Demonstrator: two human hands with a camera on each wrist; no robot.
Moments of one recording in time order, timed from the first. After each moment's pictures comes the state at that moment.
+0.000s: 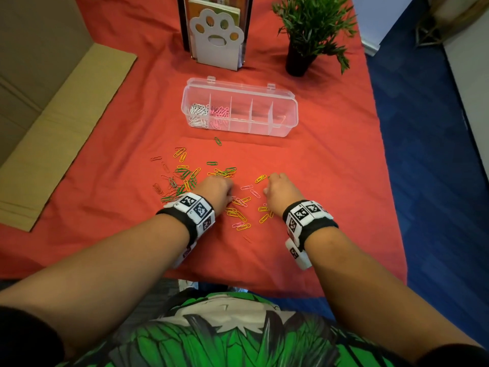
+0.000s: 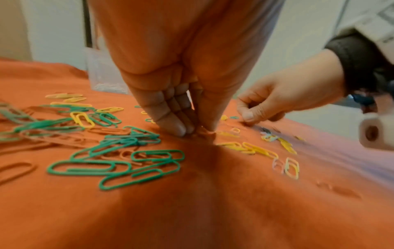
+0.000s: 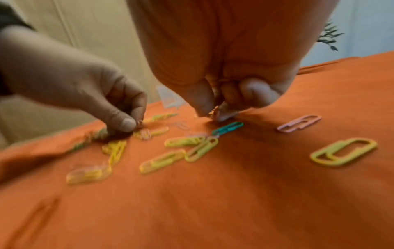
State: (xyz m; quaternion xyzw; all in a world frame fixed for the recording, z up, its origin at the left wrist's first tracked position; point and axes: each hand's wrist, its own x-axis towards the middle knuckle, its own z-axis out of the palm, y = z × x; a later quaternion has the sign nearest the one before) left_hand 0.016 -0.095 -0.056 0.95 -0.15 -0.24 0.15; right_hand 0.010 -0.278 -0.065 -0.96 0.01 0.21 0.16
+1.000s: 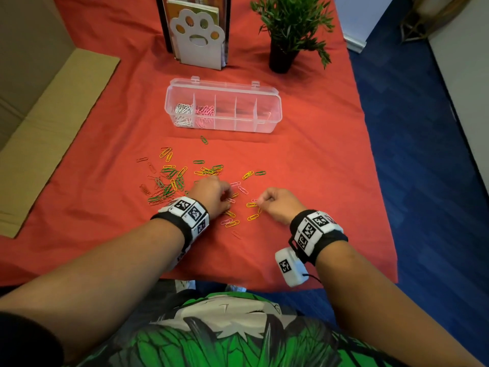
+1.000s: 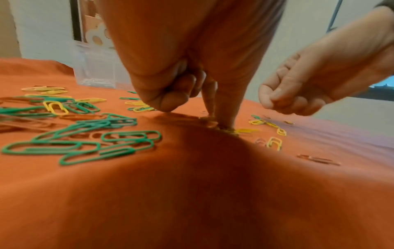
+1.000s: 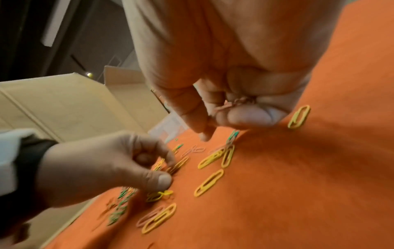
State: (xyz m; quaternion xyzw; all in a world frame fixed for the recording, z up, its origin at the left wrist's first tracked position) left_hand 0.002 -0.114 -0.057 0.95 -0.14 -0.23 0.17; right_hand -0.028 -0.300 -0.054 -0.87 0.12 0.28 0.38
